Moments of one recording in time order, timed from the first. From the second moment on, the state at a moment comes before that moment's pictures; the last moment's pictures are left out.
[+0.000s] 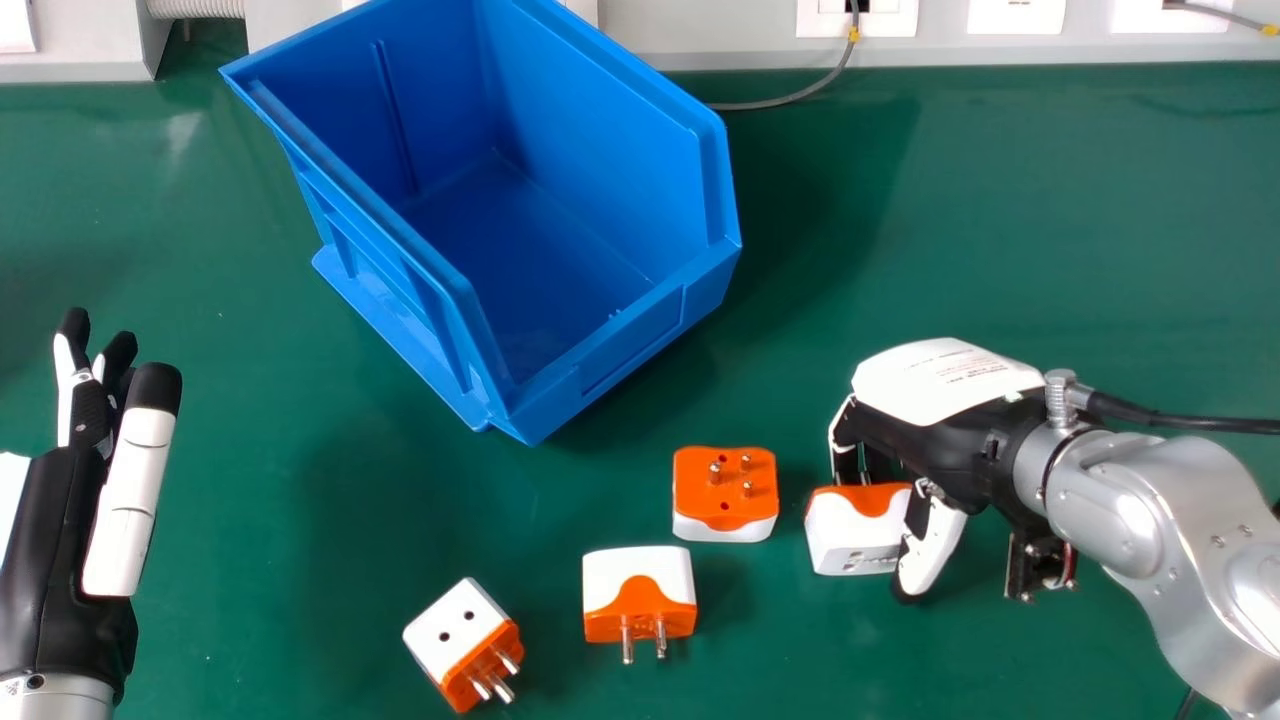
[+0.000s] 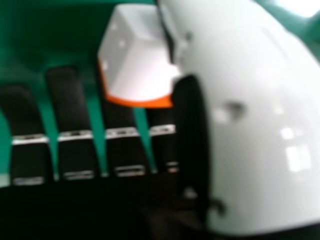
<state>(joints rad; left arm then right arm) 0.33 0.25 0.35 -0.07 -0.09 -0.20 -0.13 -0.33 -0.62 0.44 0.08 -0.84 0.01 0.54</state>
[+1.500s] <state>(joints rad) 0.31 0.26 0.36 -0.09 -0.10 -0.16 -0.13 -0.32 -0.58 0.41 0.11 -0.80 0.11 0.51</state>
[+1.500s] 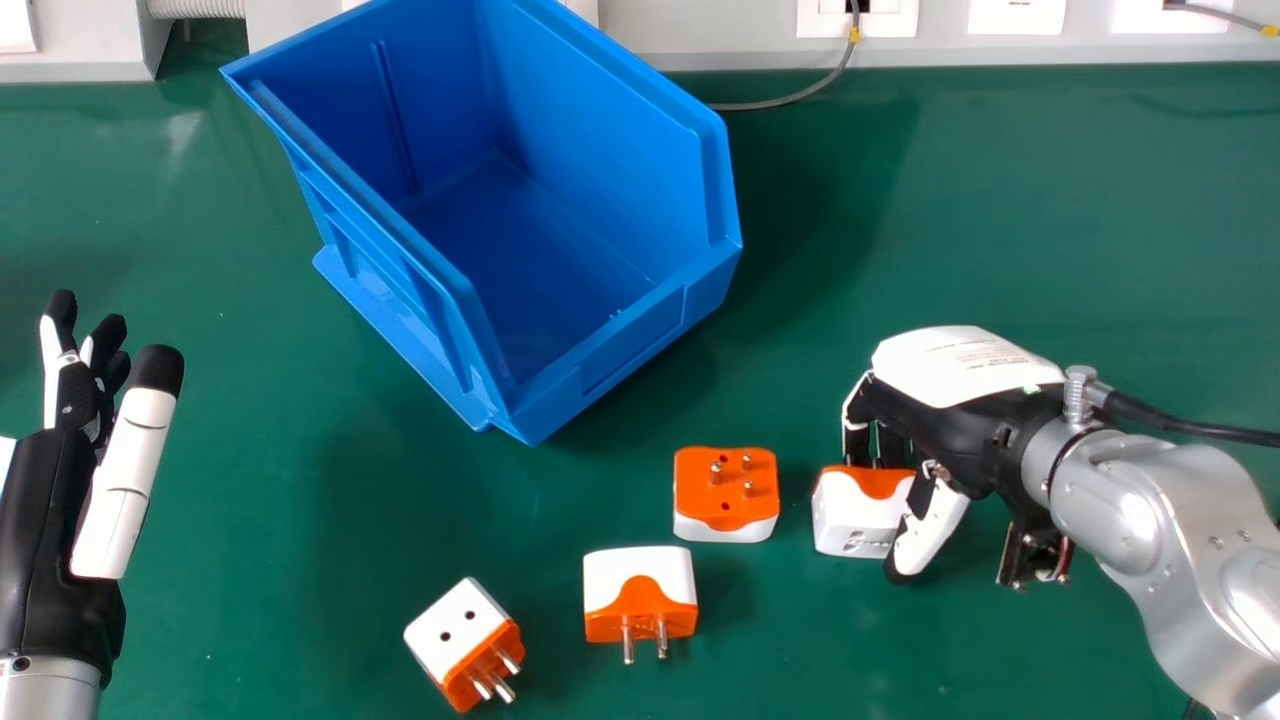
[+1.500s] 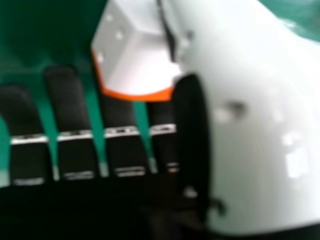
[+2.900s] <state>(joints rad) 0.29 0.26 0.36 -0.11 -0.10 -0.14 -0.15 -0.24 -0.71 0.14 -0.21 -0.67 0.08 0.50</state>
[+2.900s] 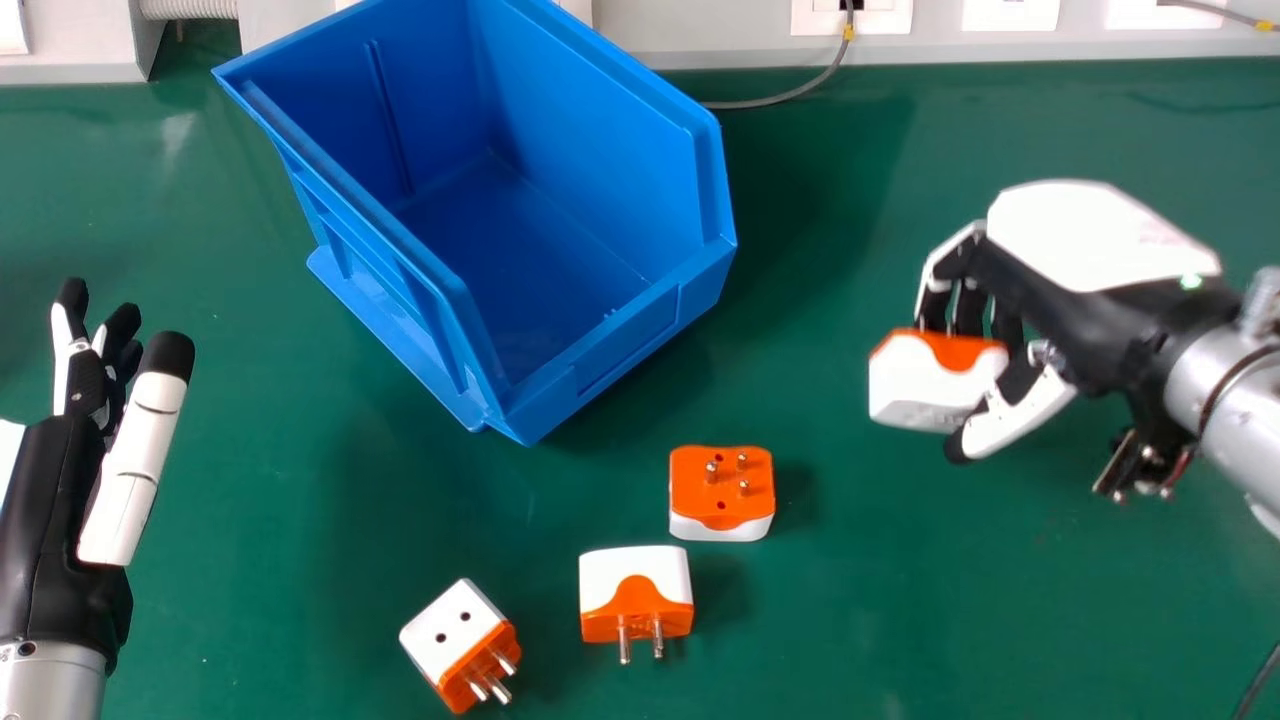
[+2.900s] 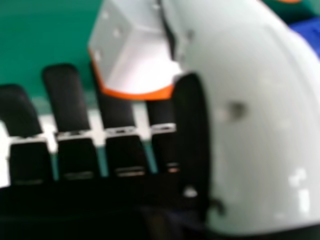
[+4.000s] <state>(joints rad) 0.26 0.26 0.36 -0.09 -0.08 -0.11 -0.15 -0.80 -0.31 0.36 0.18 -0.74 0.02 0.33</state>
